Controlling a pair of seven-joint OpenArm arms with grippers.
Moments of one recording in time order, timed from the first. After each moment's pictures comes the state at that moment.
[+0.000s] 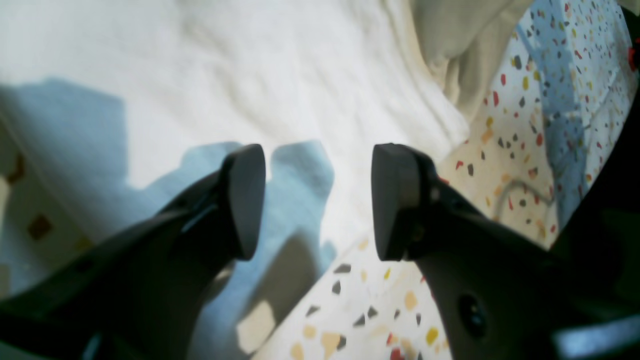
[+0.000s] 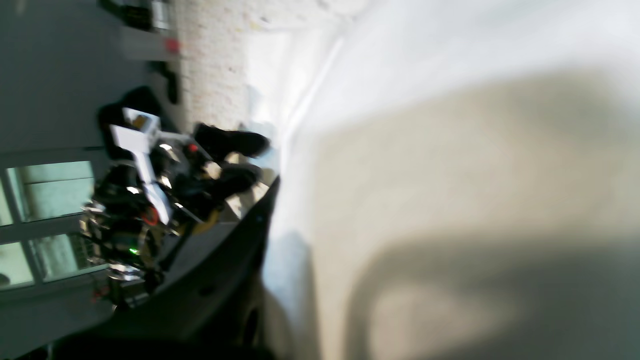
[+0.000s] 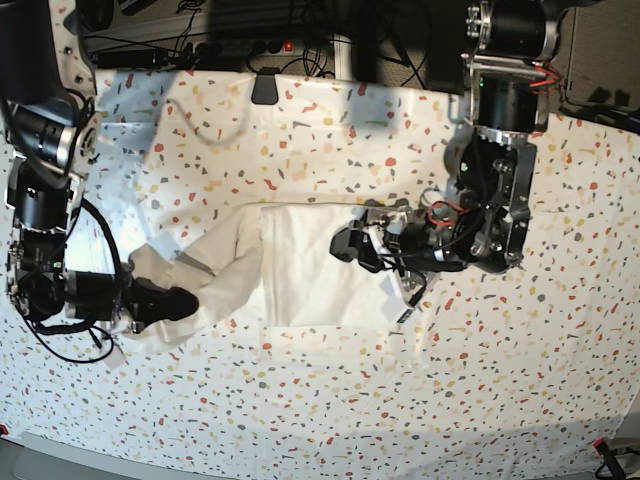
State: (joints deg) left arm -17.2 0.3 1.5 68.8 -32.6 -33.6 57.0; right arm 38.7 23.4 14.9 36.3 64.5 34.4 -84.8
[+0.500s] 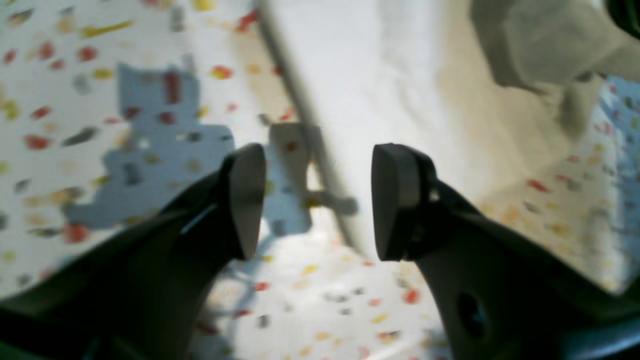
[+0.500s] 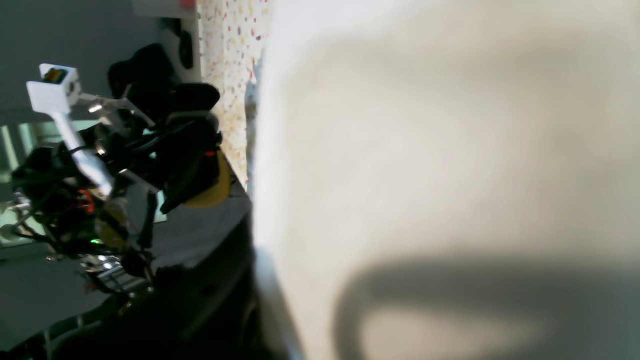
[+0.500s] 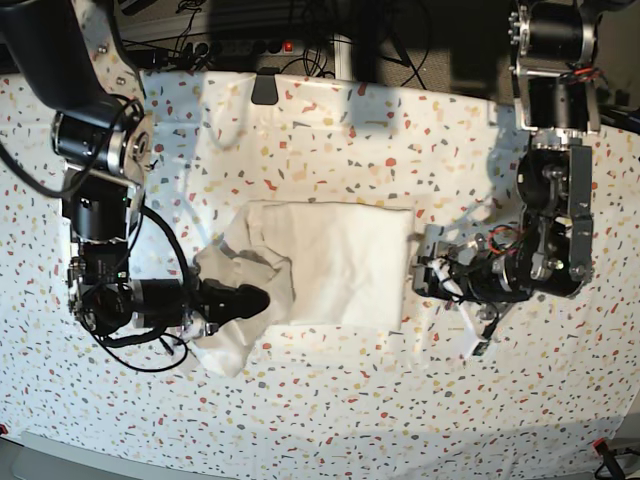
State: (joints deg) left arm -15.6 -9.2 1.4 86.6 -25.9 -19.0 65.9; right arm 39.2 12.5 15.0 36.2 58.8 34.3 -84.6
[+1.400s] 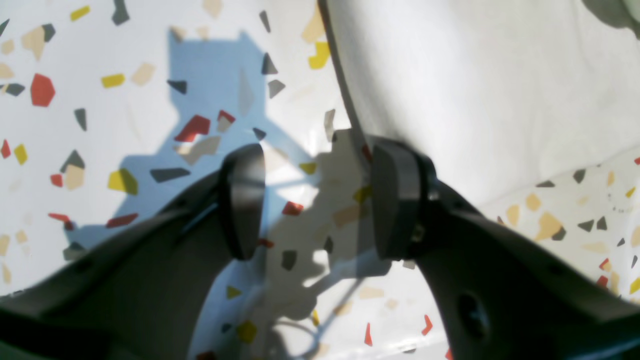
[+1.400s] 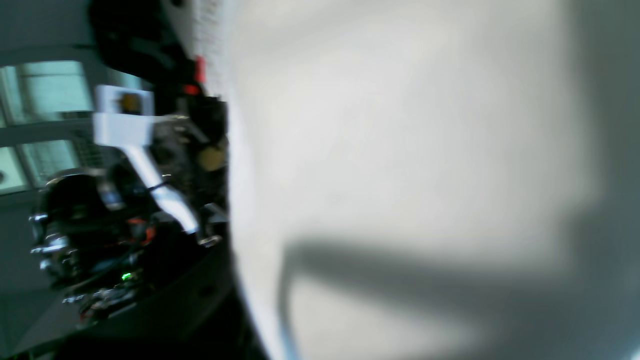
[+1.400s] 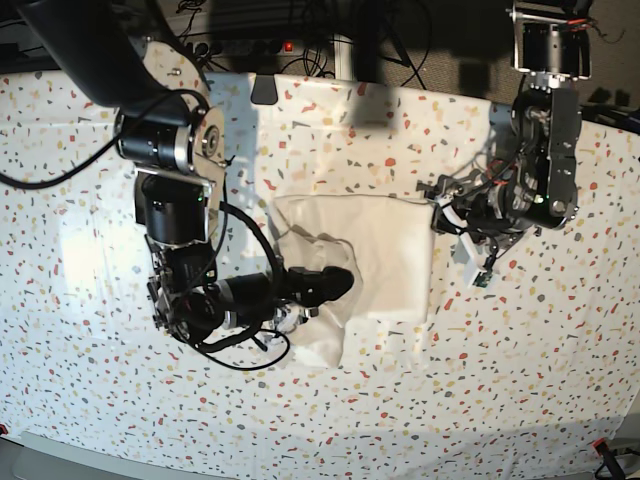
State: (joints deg) left arm -5.2 -9.0 1.5 86.6 -16.1 -18.8 58.2; right arm 39.2 -0.2 15.0 36.3 44.8 34.3 -80.7
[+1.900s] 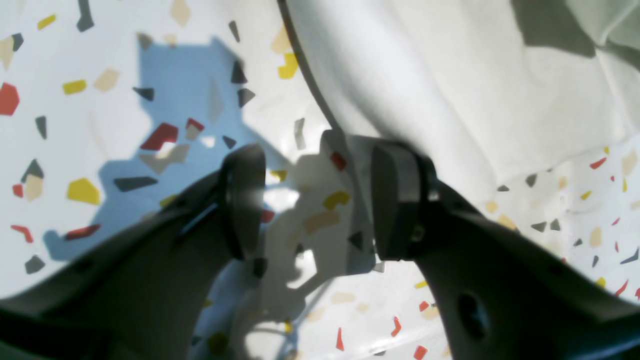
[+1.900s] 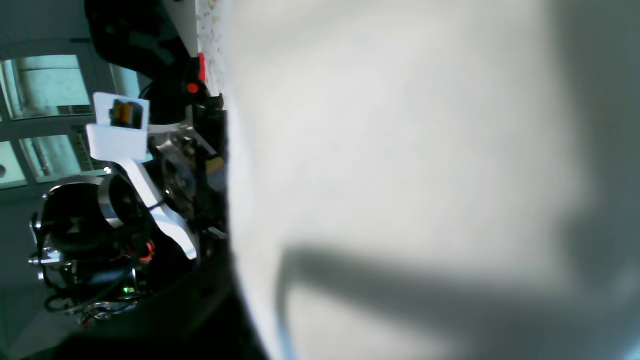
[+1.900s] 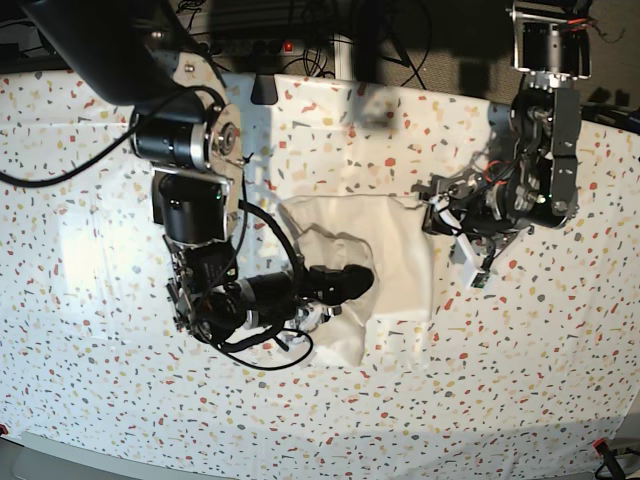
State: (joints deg) left arm -5.2 -9.0 1.5 86.6 -20.8 -18.8 58.2; right arm 39.2 -3.5 15.0 36.3 43.8 34.3 -79.5
